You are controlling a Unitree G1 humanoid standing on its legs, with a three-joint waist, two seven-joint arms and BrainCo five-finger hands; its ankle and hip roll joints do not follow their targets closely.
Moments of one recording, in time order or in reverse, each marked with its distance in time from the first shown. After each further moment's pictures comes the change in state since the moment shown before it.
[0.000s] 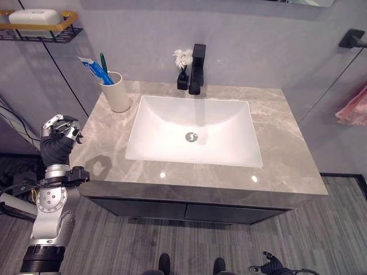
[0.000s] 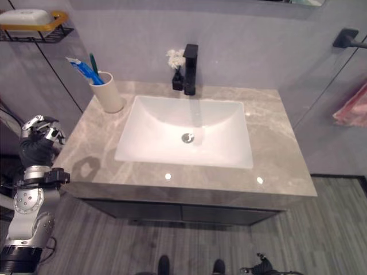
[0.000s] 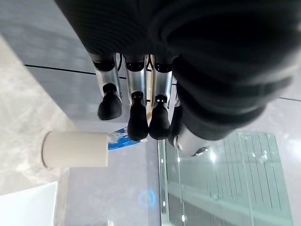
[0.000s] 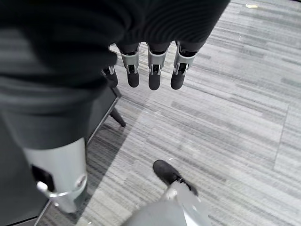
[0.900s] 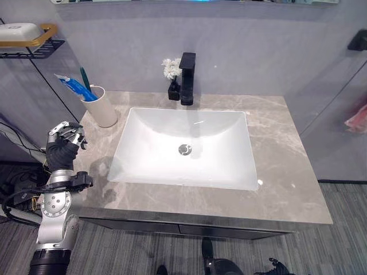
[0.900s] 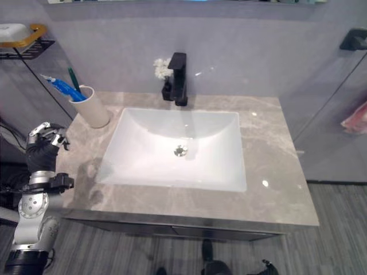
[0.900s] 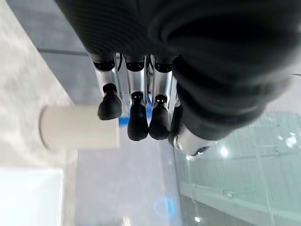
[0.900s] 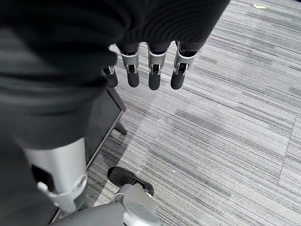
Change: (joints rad) left arm 0.019 -0.065 0.044 0.063 0.034 0.034 -0.010; right arm 0.037 -0.020 -0.009 0.007 -0.003 0.000 0.020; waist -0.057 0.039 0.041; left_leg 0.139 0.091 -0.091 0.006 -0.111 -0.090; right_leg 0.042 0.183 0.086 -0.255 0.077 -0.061
